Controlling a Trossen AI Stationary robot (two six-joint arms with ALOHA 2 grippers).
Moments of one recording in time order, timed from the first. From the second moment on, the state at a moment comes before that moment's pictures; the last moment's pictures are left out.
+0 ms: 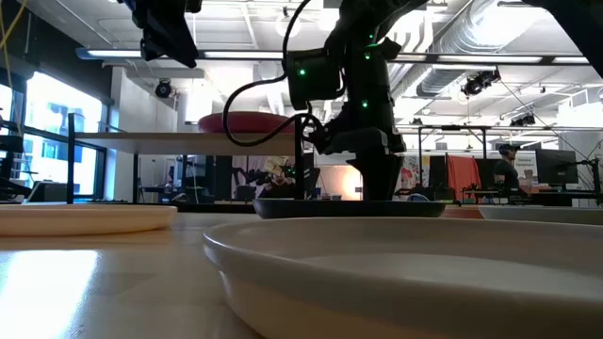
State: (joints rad) left arm 0.25 1.05 1.10 -0.90 0.01 -0.28; right arm -0.08 2.09 1.55 -1.11 0.06 0.39
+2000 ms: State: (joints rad) left arm 0.25 1.05 1.10 -0.89 0.01 -0.29; right arm -0.09 1.76 1.54 -1.12 -0.03 0.46
